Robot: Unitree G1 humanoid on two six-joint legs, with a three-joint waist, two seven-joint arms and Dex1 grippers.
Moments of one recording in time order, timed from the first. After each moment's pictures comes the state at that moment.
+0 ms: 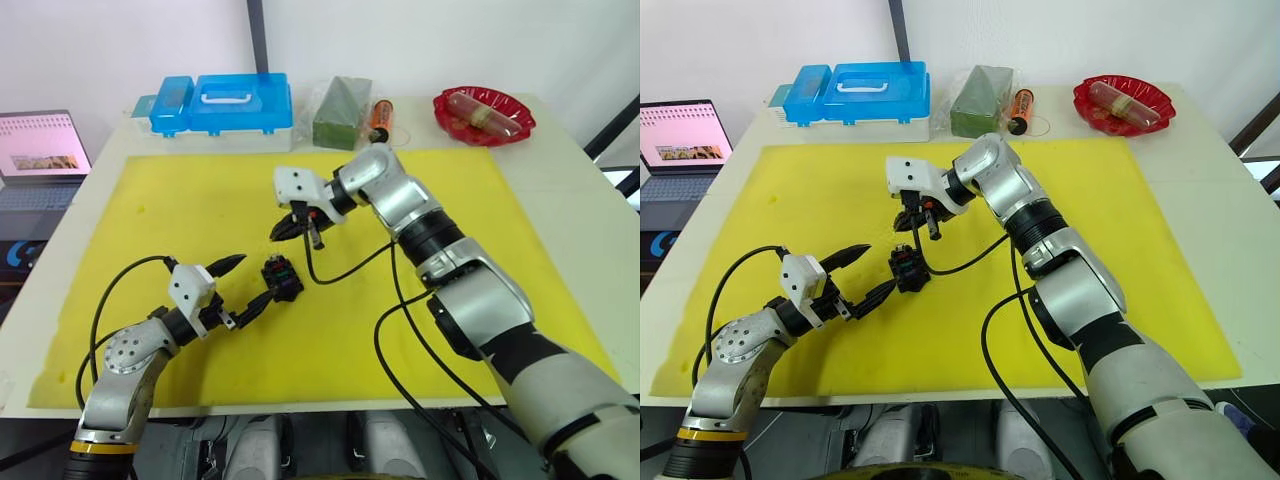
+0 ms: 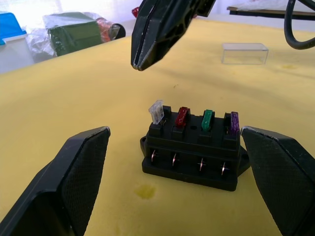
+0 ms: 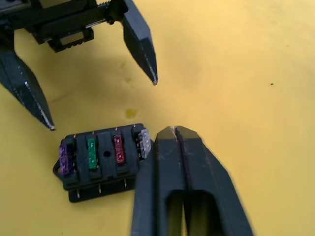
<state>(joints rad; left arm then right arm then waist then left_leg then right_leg) 0.04 0.47 0.06 -0.21 -0.37 0.01 -0.76 -1.25 -0.17 0.39 0.80 -0.11 0.13 1.36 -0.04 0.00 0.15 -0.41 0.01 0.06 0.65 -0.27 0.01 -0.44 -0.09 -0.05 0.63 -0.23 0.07</state>
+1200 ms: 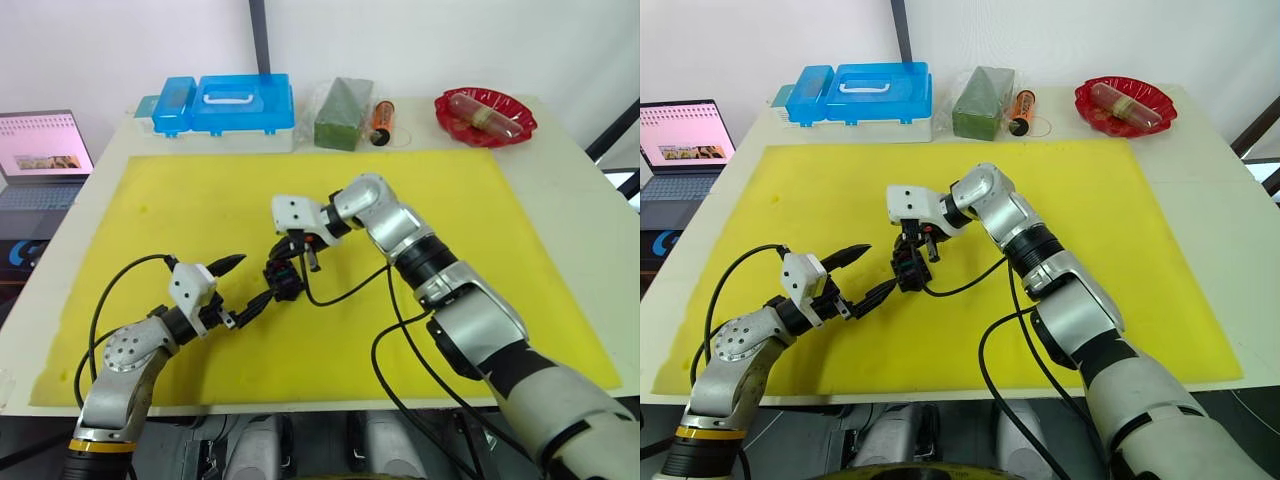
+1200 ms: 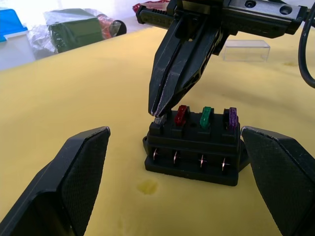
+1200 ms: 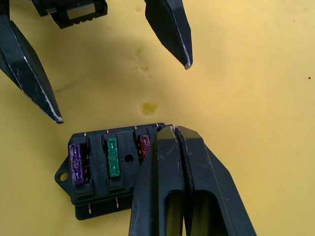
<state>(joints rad) 0.04 0.47 0.06 -0.21 -0.37 0.04 -0.76 -1.13 -0.17 0.45 0.73 -0.14 0.09 1.31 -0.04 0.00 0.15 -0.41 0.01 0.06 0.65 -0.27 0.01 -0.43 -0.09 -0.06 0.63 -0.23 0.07</state>
